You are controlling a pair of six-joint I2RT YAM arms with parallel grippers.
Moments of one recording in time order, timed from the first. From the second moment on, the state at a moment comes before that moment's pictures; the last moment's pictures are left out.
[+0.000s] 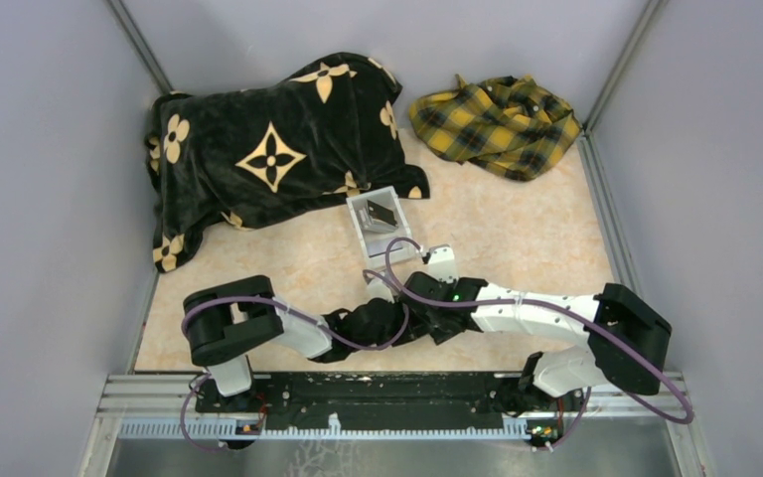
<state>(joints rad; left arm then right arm) -1.23 1.76 0.51 0.71 -0.21 -1.27 1.08 1.32 0.73 -0.65 0.58 0.78</state>
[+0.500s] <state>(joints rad) -1.23 1.76 0.52 0.70 -0.21 -1.27 1.08 1.34 0.73 -0.64 0.56 0.76</state>
